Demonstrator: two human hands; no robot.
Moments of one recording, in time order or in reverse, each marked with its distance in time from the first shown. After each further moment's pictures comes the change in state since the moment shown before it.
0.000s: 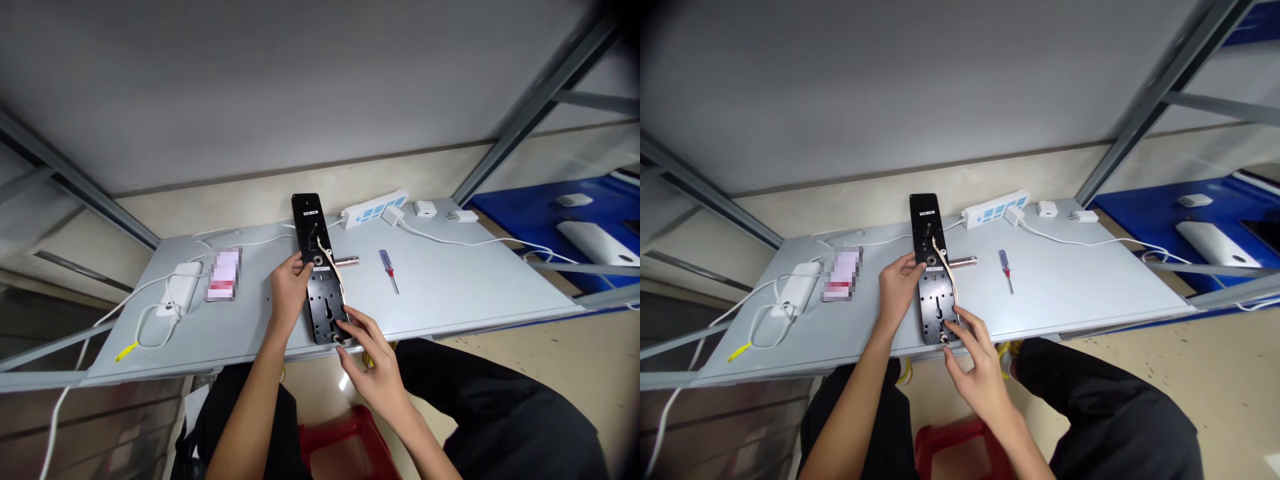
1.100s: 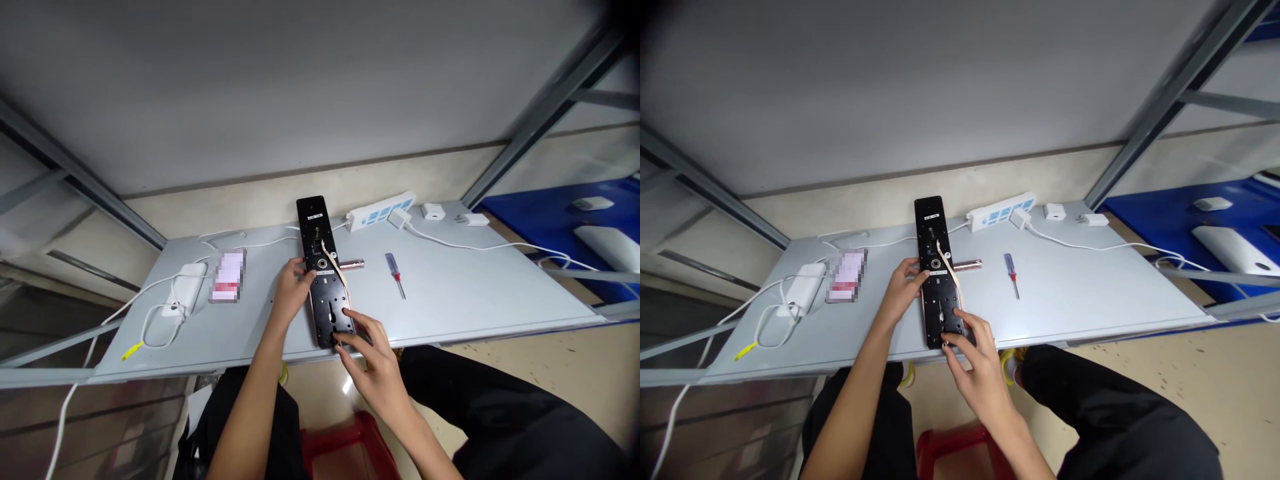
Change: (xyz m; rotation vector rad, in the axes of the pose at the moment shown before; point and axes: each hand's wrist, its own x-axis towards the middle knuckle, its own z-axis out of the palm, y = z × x) left_hand 0.012 -0.024 -0.009 -0.006 -0.204 -0.156; right_hand 0.009 0.006 0.003 -0.104 0.009 -0.196
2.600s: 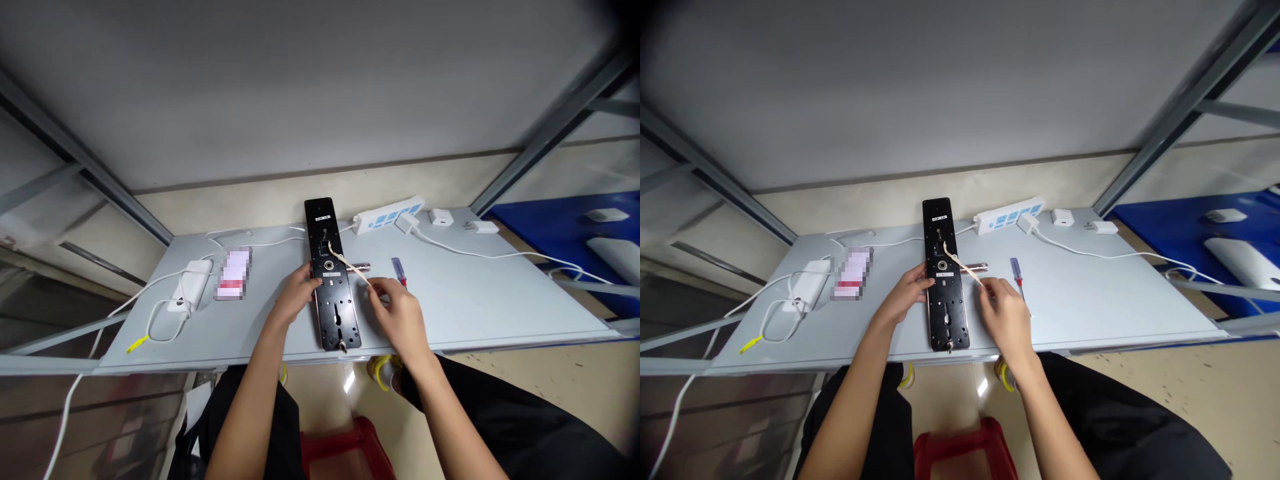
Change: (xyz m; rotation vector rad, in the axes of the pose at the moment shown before) left_hand -0.011 0.021 -0.008 -0.178 -0.320 -0.142; right_hand 0.086 0.052 -0.022 -0.131 -0.016 0.326
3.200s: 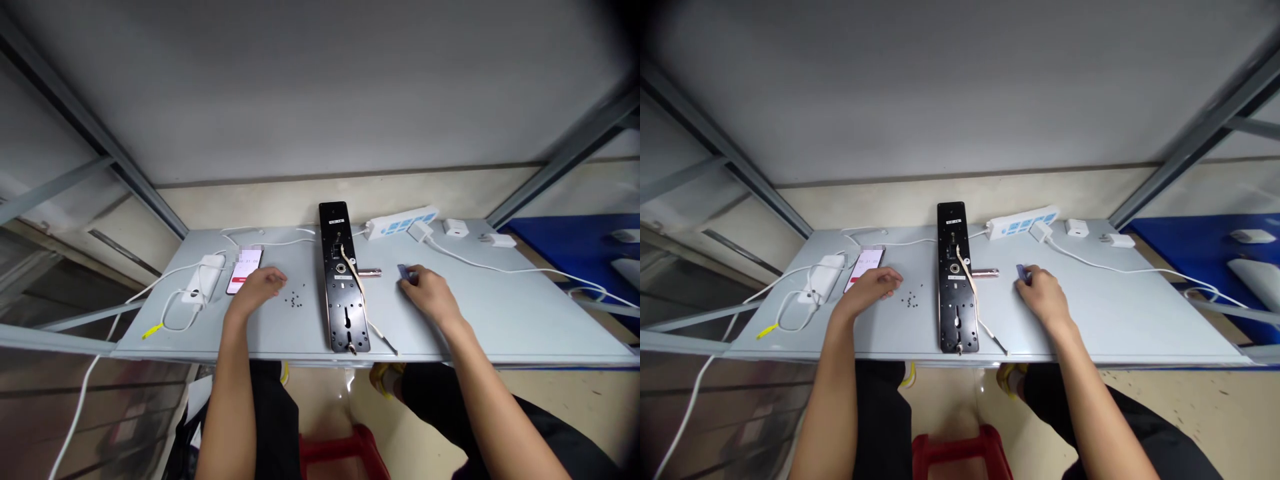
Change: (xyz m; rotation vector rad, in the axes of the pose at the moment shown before) left_hand -0.033 0.012 -0.112 0.421 0.185 -0.011; right_hand 0.082 0.082 -0.032 -0.339 -0.159 0.261
